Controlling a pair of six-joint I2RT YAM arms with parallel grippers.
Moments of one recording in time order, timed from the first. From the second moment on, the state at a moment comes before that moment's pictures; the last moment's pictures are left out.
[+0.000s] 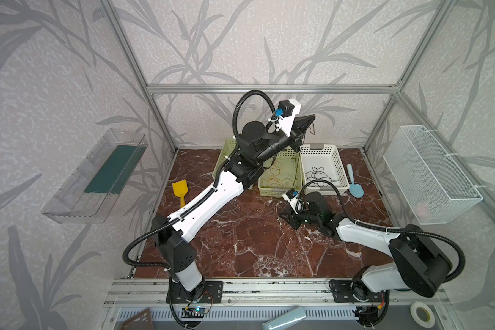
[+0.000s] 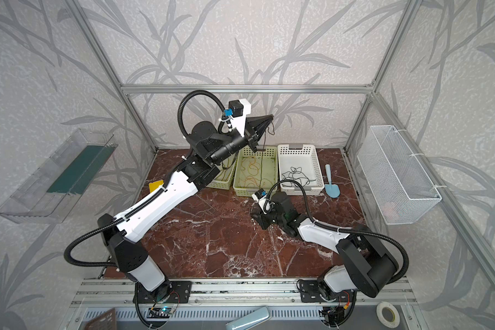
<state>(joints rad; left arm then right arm) -0.73 1.73 1.85 0.23 0.29 -0.03 0.60 1.40 0.58 0.23 -0.38 0.14</state>
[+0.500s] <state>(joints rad) -0.64 2.30 2.44 0.25 0.30 -0.17 0.28 1.12 0.58 0.05 -0.24 0.24</state>
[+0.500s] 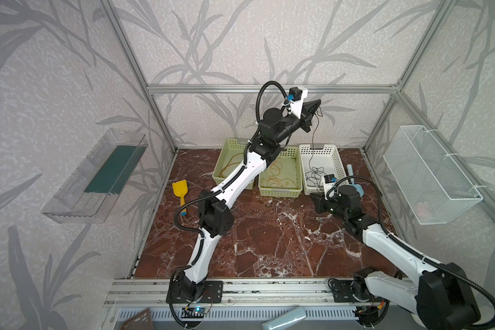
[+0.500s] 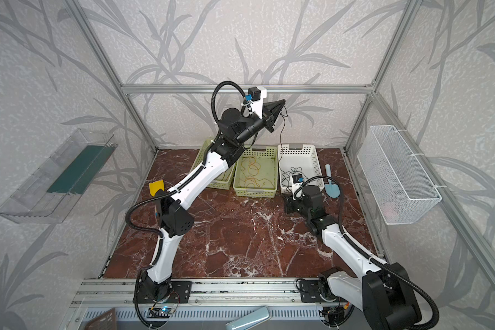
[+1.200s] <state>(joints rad) -0.62 2.79 2.67 0.27 0.15 -0.30 0.02 1.65 1.18 -0.33 -0.30 0.11</state>
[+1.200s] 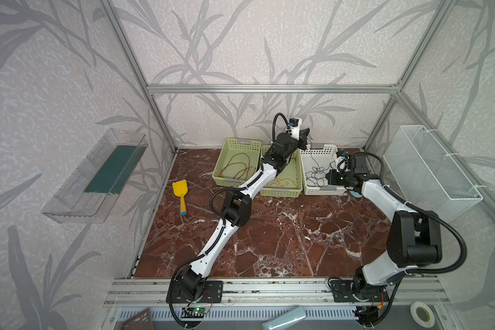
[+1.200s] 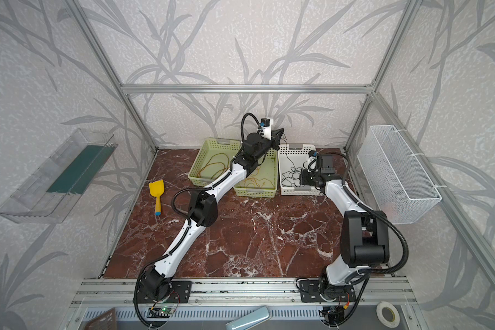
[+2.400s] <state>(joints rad) -0.65 2.35 2.03 0.17 0.25 -0.17 -0.02 1.96 1.63 -0.79 -0.30 0.06</state>
